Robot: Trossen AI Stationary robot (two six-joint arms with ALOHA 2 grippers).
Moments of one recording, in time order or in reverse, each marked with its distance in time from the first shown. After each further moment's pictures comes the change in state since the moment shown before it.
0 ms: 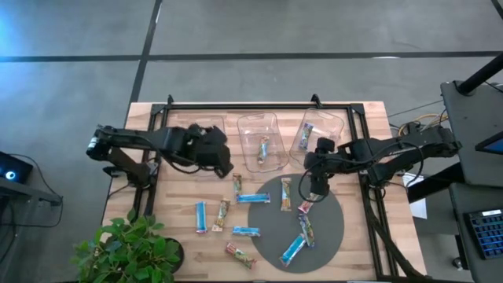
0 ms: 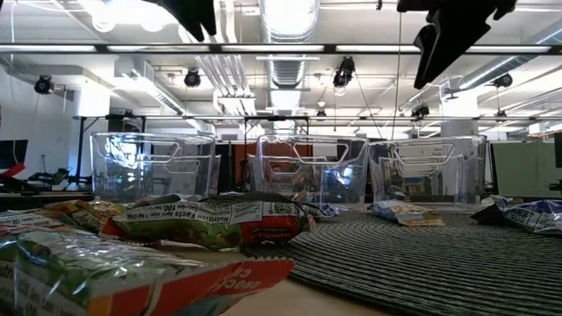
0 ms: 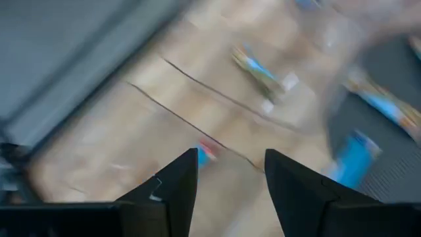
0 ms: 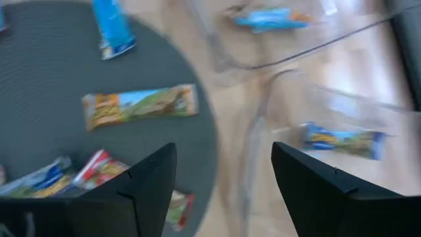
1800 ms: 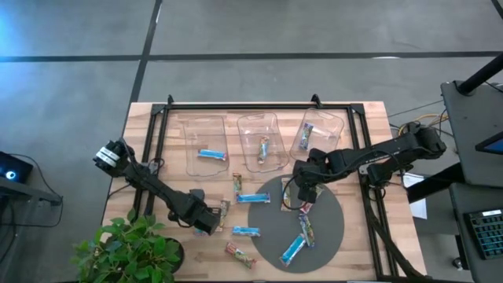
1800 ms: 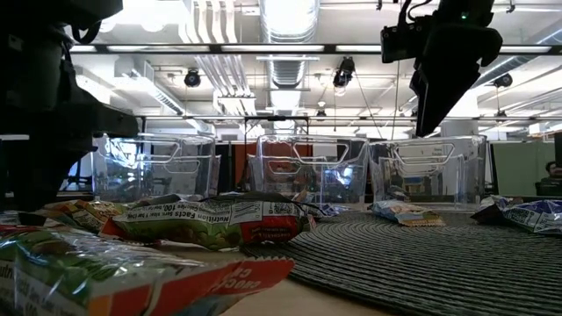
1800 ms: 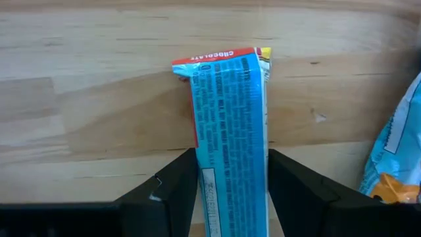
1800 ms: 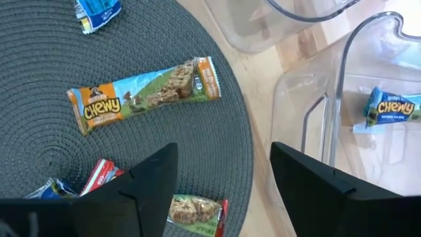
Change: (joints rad) left arm -0.388 0.162 -0.756 0.590 0.484 -1.267; right arm -0.001 0.200 -0.061 0.102 -0.050 0.173
